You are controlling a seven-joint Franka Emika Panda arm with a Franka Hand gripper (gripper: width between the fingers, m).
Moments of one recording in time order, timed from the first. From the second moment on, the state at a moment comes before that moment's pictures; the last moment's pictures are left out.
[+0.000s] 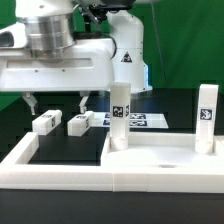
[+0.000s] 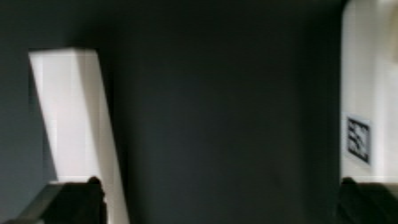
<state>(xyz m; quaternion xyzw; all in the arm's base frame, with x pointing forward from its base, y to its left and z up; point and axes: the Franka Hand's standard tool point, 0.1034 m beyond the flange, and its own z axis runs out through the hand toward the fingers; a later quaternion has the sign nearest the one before) 0.542 -0.163 0.076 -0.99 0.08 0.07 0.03</state>
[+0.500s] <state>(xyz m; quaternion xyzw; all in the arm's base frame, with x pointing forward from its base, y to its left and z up) 0.528 -0.166 0.067 -0.99 0.09 0.08 0.04</state>
